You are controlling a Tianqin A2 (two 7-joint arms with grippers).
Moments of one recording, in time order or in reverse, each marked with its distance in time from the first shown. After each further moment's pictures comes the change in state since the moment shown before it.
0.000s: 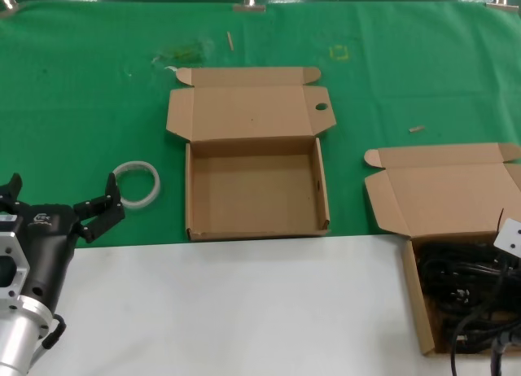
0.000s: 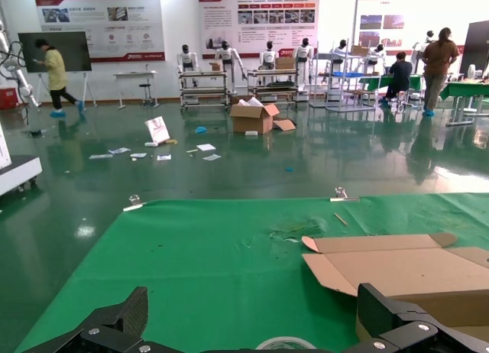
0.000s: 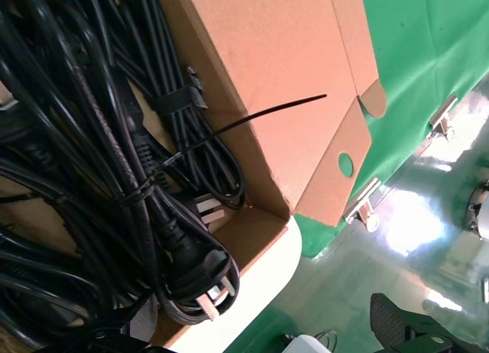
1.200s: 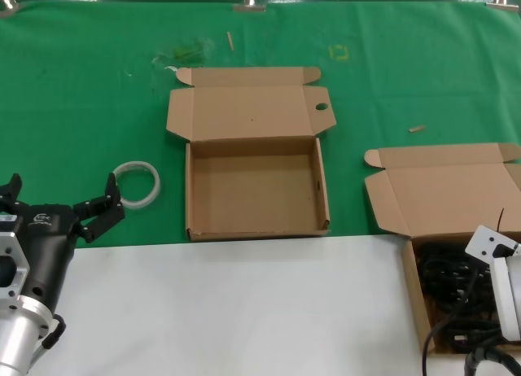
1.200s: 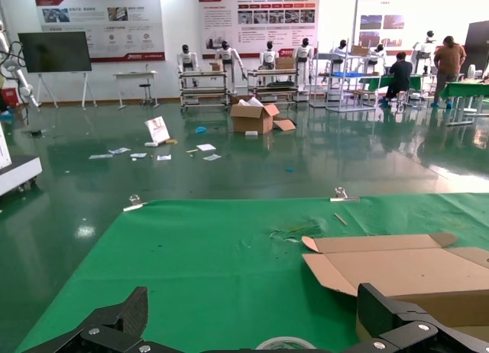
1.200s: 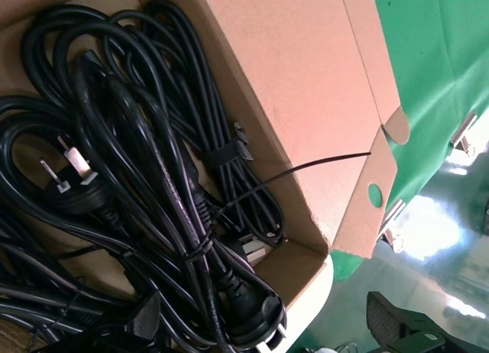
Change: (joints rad) left arm 0.000 0.000 0.000 0.000 0.000 0.000 0.000; right arm -0.030 -0.002 -0.108 0.014 0.000 0.040 0.135
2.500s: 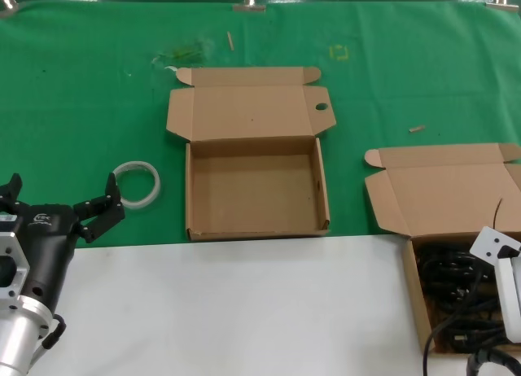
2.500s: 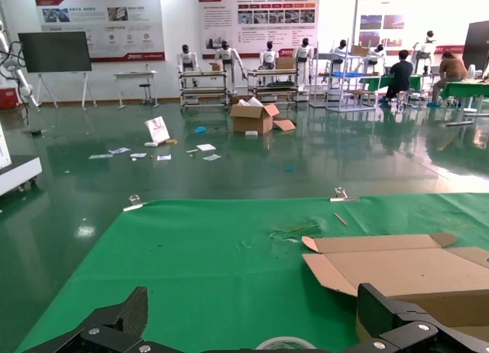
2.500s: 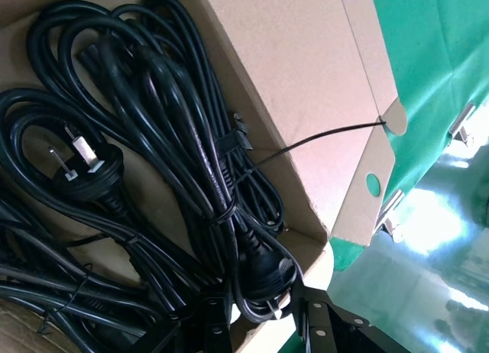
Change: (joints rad) left arm 0.000 0.000 0.000 0.000 0.000 0.000 0.000; right arm -0.014 0.000 0.001 0.039 0.000 0.034 0.008
